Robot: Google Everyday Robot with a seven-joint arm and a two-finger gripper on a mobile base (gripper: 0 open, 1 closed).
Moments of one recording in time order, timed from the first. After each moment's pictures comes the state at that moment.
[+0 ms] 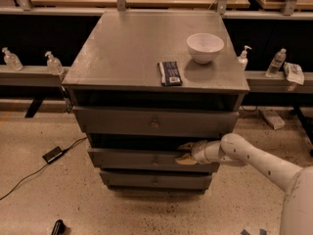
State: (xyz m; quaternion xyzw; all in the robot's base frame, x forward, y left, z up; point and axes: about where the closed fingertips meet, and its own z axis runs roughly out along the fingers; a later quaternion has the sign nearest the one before) arm 0.670 -0.130 0.420 -0.57 0.70 0.16 0.41
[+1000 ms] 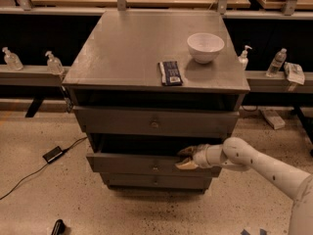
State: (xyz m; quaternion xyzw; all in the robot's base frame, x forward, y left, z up) arm 0.650 -0.129 0.423 -0.56 0.70 0.17 0.41
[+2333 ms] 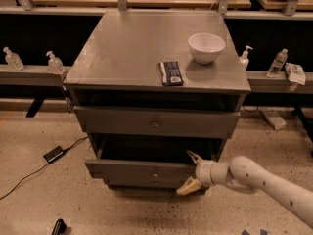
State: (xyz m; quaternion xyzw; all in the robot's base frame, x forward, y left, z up) arm 0.584 -0.126 0.420 -0.55 0.70 0.19 0.42
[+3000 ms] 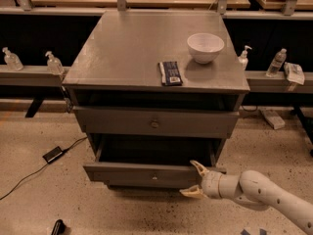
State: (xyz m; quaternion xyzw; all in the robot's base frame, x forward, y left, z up) arm 0.523 -0.139 0.419 -0.53 0.70 0.20 0.43
